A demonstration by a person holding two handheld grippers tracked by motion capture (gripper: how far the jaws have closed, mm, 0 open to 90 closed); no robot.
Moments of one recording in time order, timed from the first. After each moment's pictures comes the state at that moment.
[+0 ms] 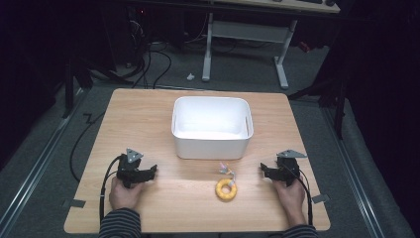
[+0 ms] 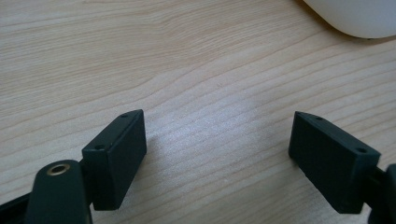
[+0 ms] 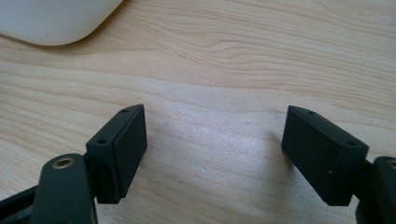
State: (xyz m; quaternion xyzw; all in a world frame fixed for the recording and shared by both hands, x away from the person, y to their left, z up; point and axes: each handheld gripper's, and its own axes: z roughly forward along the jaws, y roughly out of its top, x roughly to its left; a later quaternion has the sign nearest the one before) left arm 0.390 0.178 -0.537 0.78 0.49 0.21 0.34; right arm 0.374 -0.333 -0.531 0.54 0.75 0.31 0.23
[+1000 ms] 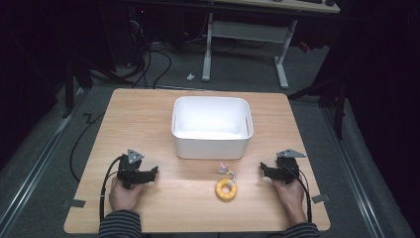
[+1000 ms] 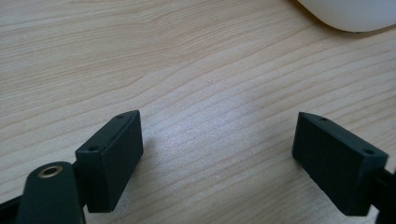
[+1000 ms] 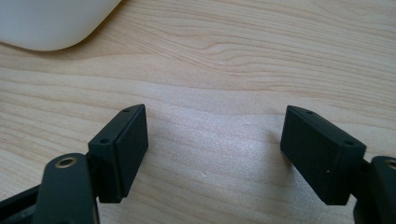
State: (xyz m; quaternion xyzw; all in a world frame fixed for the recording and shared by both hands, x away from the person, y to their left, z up) left arm 0.389 0.177 -0.537 0.78 0.48 0.20 0.34; right arm 0.375 -0.331 -0.531 0.55 0.74 0.31 0.24
